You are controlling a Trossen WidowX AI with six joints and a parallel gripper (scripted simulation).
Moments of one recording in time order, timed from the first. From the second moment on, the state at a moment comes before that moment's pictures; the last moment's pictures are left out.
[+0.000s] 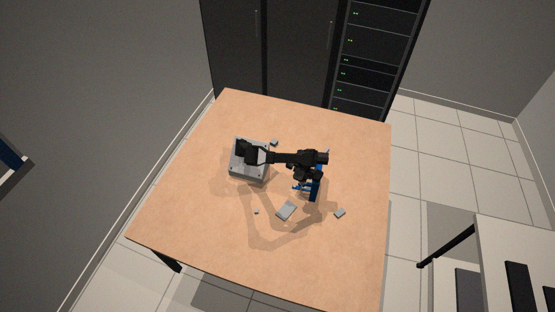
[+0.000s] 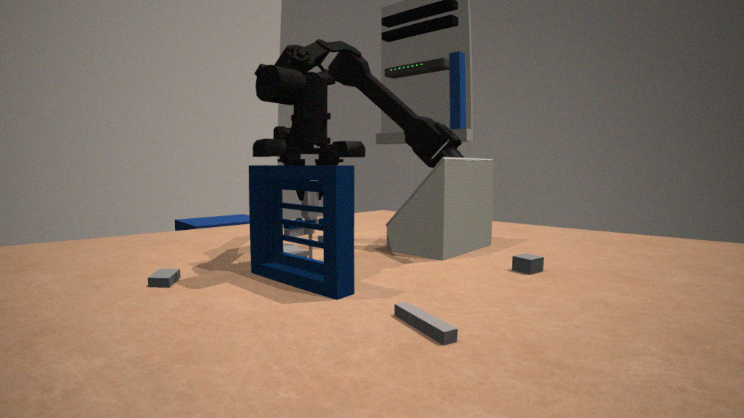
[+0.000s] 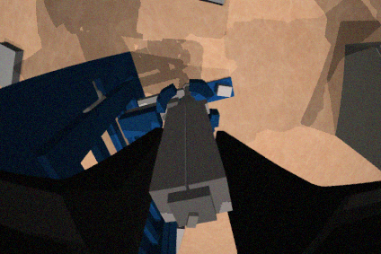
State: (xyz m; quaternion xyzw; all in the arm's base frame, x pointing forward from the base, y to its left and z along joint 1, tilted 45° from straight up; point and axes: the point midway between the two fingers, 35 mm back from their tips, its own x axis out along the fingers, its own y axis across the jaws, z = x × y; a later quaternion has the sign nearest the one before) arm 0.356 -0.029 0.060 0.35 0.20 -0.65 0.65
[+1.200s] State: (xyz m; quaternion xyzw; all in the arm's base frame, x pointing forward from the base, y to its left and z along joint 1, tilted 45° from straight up) arm 0.356 -0.030 0.061 -0.05 0.51 -0.44 0.73
